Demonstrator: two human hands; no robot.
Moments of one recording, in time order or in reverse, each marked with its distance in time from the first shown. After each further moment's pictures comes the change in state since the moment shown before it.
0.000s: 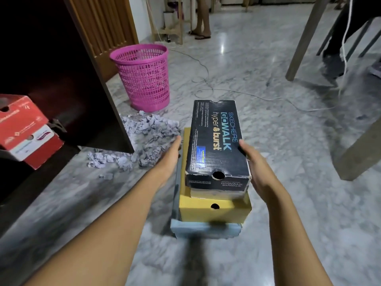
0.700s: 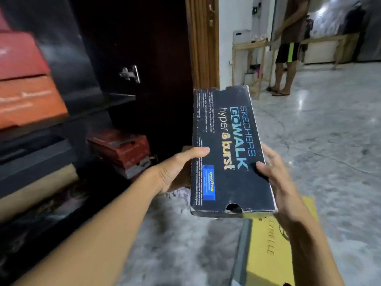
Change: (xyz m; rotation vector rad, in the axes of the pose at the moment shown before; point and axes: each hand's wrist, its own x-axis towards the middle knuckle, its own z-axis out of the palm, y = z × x) left_hand -0.126 0.105 -0.153 -0.219 -0.011 0.148; right_hand -0.026 -0.129 0.138 0.305 -0.425 -0.378
